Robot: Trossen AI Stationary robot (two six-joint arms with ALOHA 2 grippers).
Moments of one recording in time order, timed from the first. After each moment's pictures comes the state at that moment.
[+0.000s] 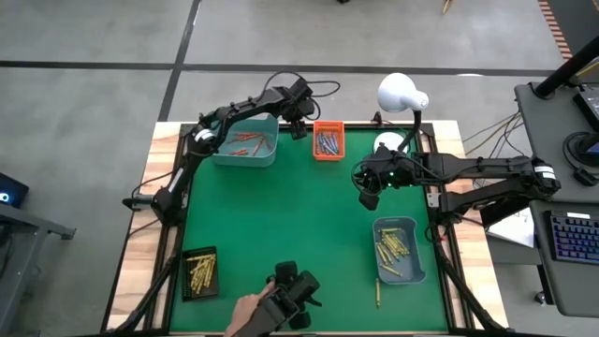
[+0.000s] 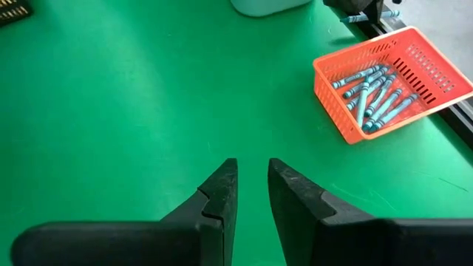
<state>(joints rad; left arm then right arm) 0.70 2.42 2.10 -0.76 -0.09 0.48 -0.11 1.10 0.89 -0.56 0.16 0.24</state>
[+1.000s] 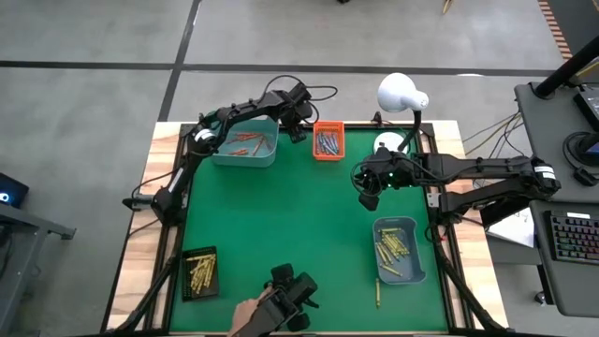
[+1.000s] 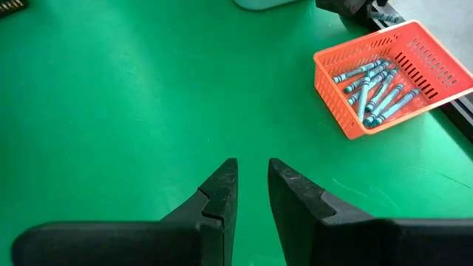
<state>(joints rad) 0.70 2.42 2.03 -0.74 -0.09 0.41 -0.11 1.10 0.88 -0.56 0.16 0.24</state>
